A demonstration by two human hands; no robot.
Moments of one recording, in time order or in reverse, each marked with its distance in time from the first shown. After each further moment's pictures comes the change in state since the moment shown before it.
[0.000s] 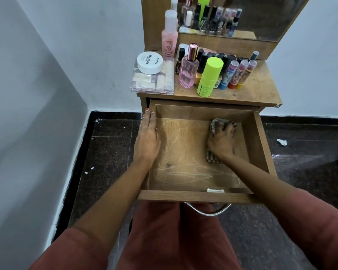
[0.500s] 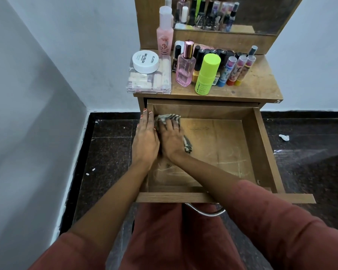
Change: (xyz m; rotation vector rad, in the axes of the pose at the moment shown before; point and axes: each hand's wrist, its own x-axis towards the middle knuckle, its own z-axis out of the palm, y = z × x) left_hand -0.001 0.005 -0.001 0.081 -0.006 0.003; right_hand -0.026 -0.098 0.057 -0.172 -0.018 -0.451
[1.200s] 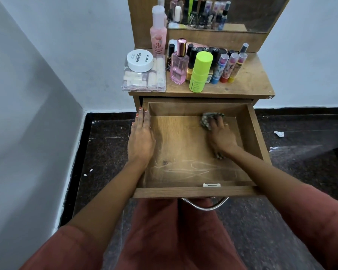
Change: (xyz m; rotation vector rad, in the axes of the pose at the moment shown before) left_hand -0.004 -0.001 0.000 0.055 0.027 0.038; right_hand -0.025 0.134 -0.047 -0.076 -0.102 0.209
